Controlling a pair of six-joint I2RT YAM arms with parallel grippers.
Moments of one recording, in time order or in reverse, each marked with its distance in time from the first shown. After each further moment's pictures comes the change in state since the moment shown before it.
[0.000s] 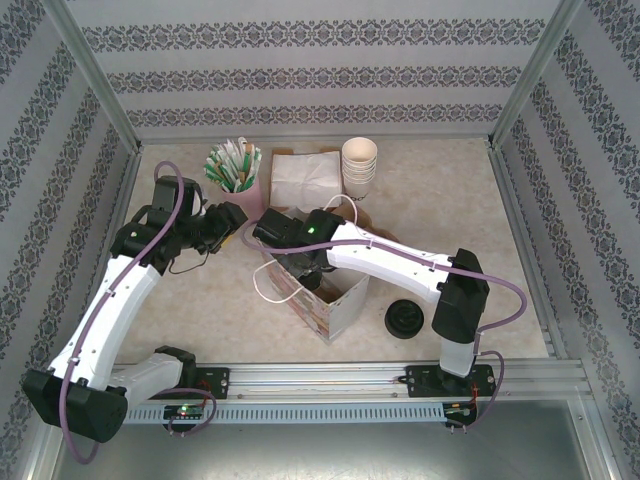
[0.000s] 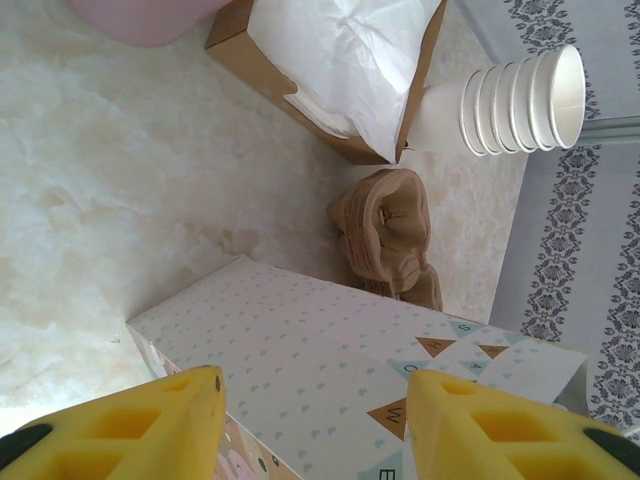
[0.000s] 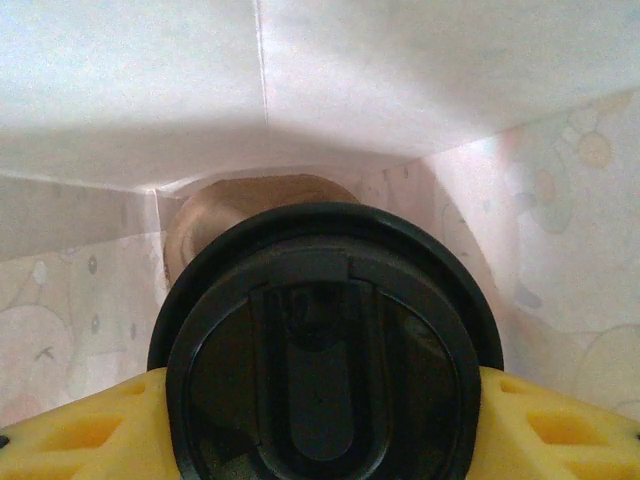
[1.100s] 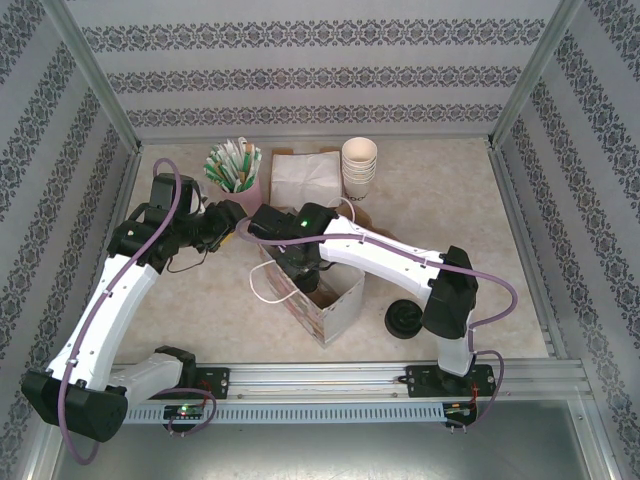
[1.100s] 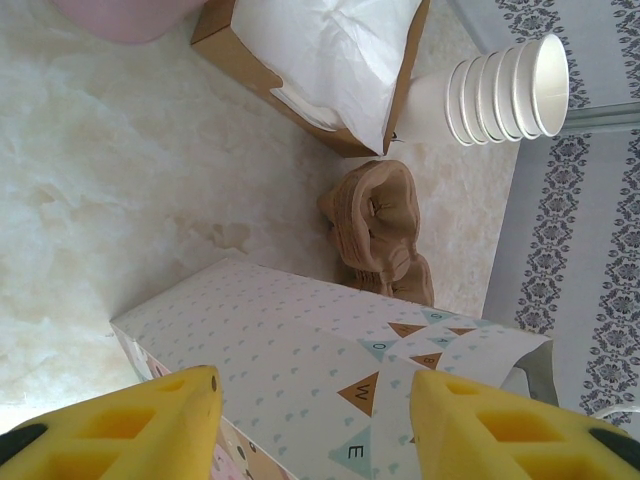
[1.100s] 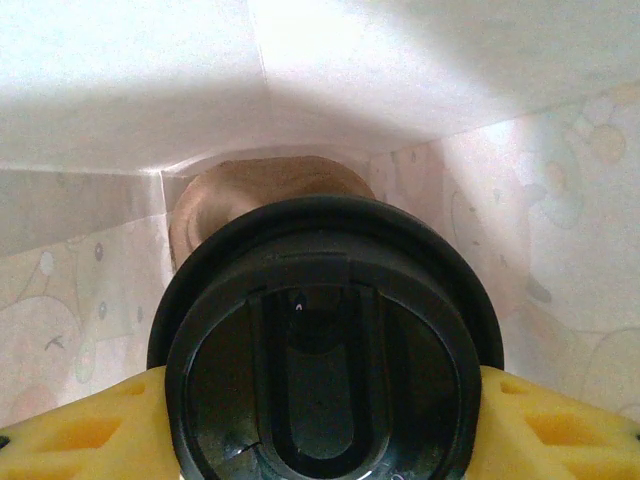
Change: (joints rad) left arm 0.000 0.003 0.033 -0.029 0.016 0.015; right arm -0.002 0.065 0.122 -0.118 -0.059 0.035
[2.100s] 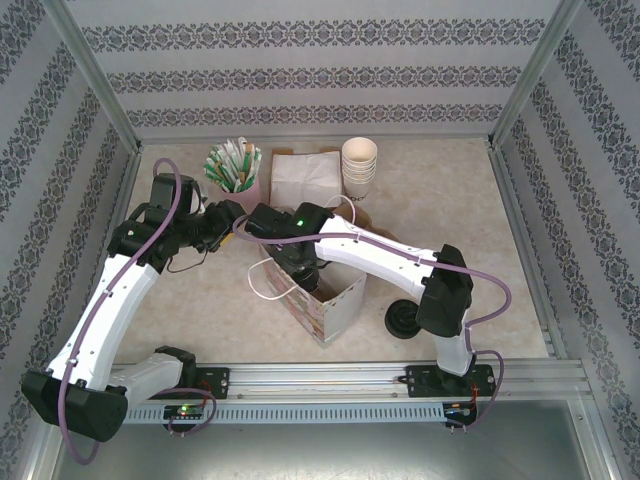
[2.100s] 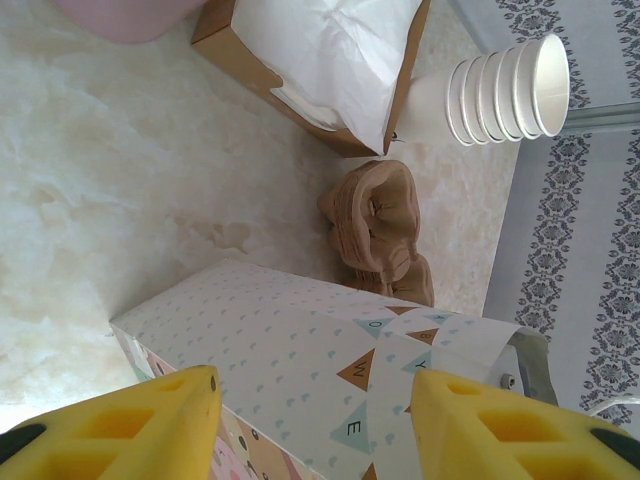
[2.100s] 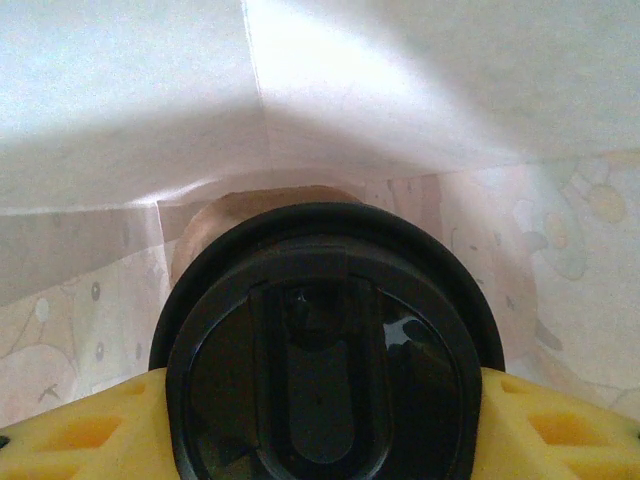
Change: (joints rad) left arm 0.000 0.001 0.000 0.000 0.000 -0.001; right arm -0.011 0.042 -0.001 0.030 0.019 0.014
